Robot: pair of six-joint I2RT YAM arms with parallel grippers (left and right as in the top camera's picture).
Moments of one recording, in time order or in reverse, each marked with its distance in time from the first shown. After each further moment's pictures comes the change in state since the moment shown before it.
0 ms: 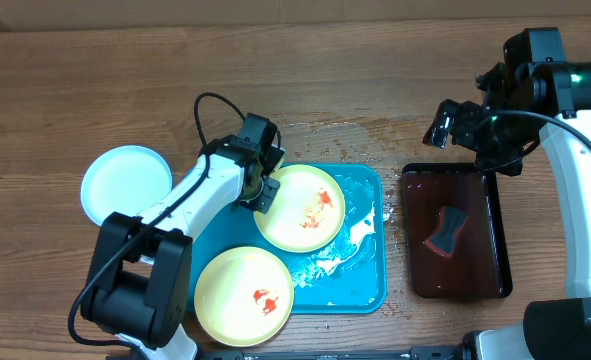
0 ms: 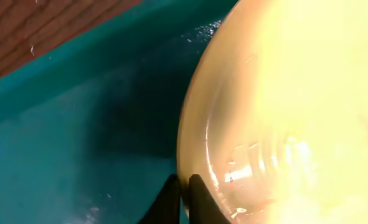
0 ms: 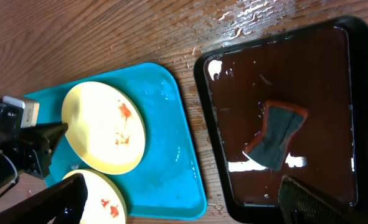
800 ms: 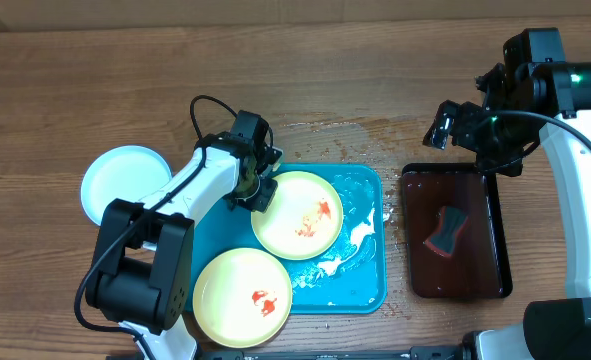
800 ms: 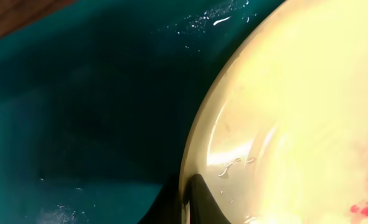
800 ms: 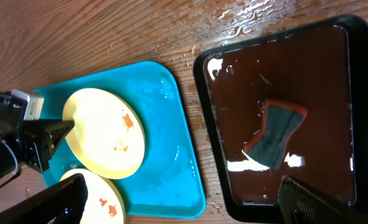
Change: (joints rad) left arm 0.045 0.065 0.027 -0.027 0.116 0.021; right arm 0.000 0.000 0.000 -0.004 0.000 -0.006
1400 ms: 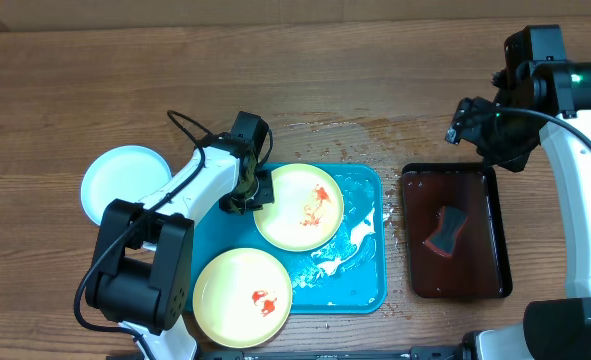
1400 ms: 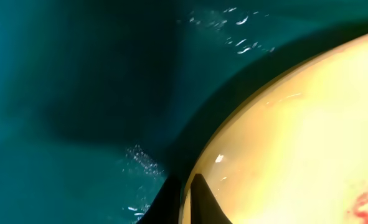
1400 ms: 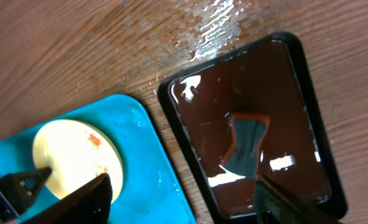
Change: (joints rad) left arm 0.000 0.000 0.004 -0.052 -0.022 -0.587; right arm 0.000 0.000 0.000 0.031 0.162 0.137
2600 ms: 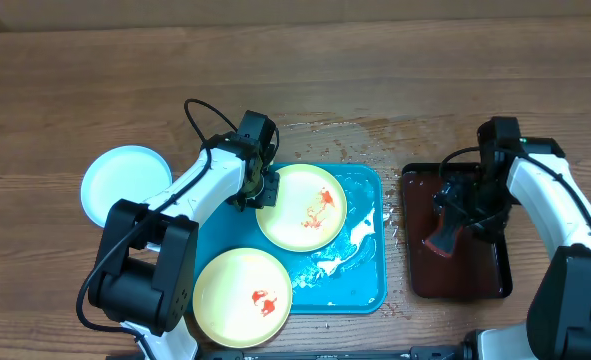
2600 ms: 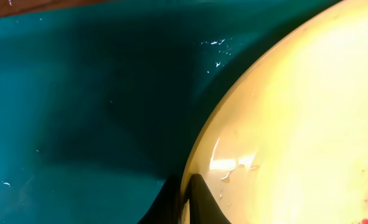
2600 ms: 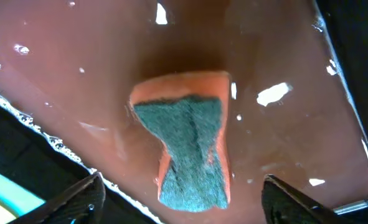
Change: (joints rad) left arm -0.033 0.000 0.000 0.073 -0.029 0.283; right arm -0.077 -0.001 -0.673 0.386 0.003 0.120
